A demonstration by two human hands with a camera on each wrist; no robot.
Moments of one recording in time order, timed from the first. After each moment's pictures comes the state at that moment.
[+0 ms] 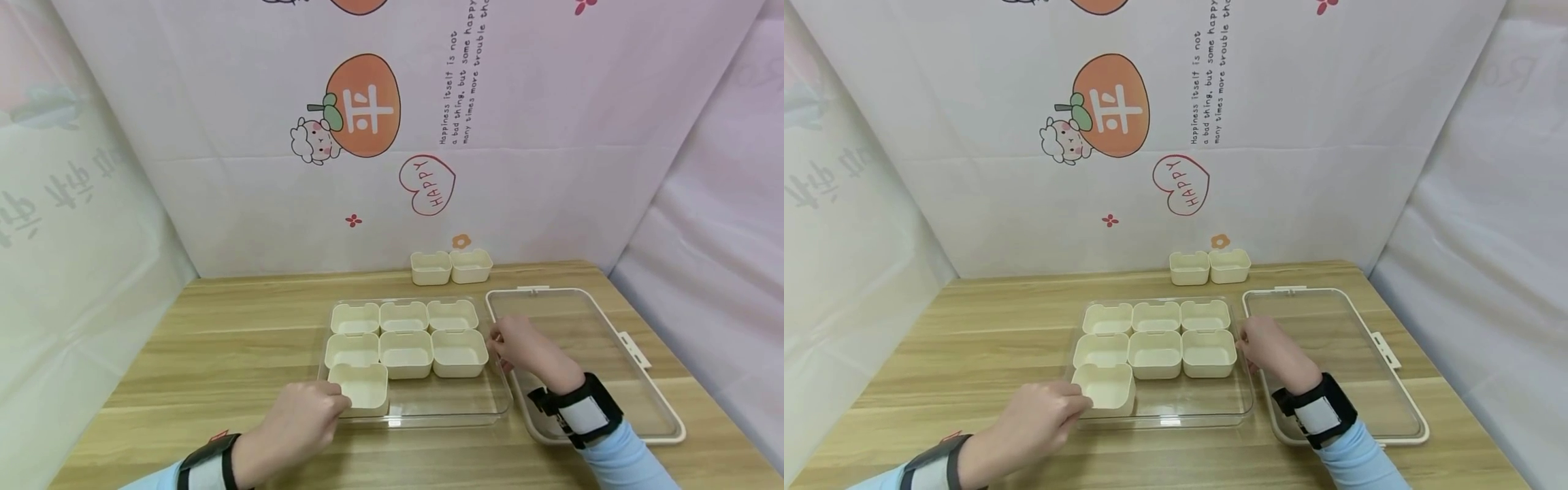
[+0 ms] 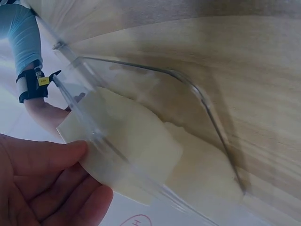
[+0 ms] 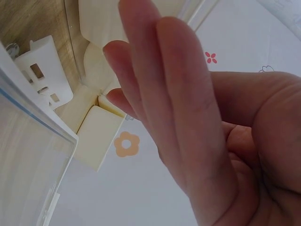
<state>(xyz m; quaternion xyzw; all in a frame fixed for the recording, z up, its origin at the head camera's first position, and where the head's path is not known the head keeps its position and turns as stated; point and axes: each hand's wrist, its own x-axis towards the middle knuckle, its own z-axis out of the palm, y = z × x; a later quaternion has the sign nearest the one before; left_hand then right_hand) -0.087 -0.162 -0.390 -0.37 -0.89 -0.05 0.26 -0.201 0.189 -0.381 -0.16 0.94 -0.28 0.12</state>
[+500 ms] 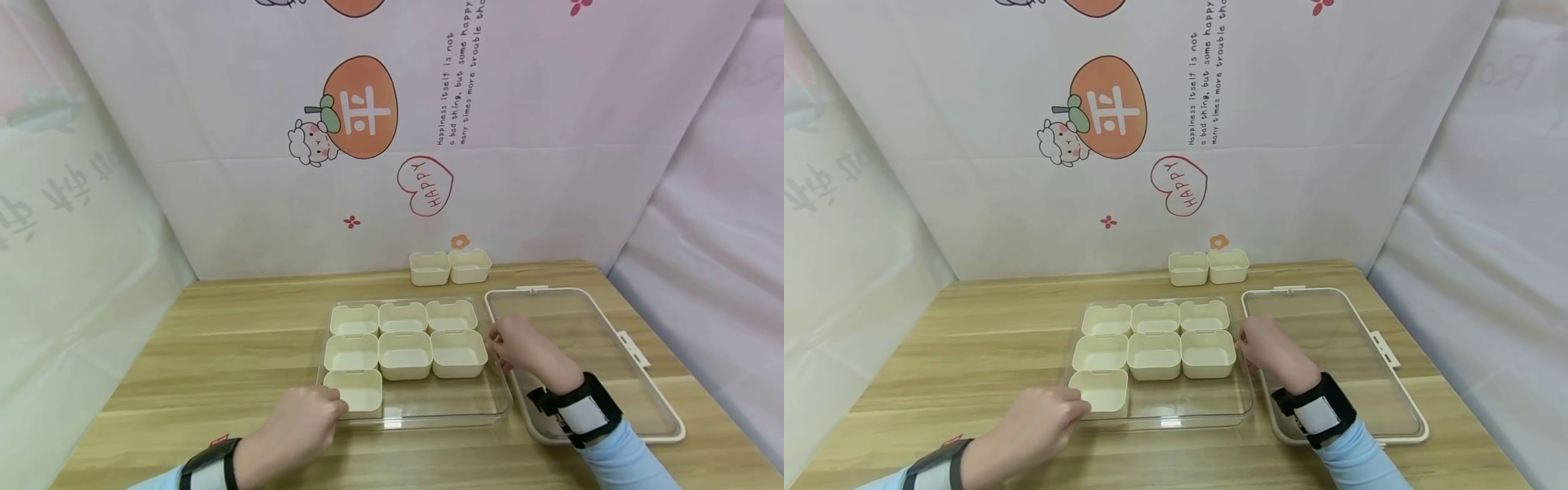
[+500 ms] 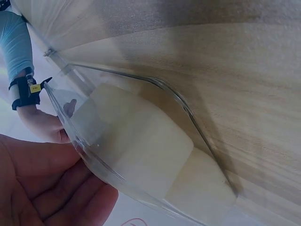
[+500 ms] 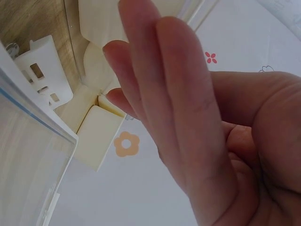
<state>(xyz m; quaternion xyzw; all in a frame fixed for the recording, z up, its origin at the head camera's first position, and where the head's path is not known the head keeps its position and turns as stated) -0.089 -0.162 -0.399 -0.37 -0.90 -0.02 0.25 -0.201 0.190 -0.381 -0.17 0.94 -0.26 0.11</state>
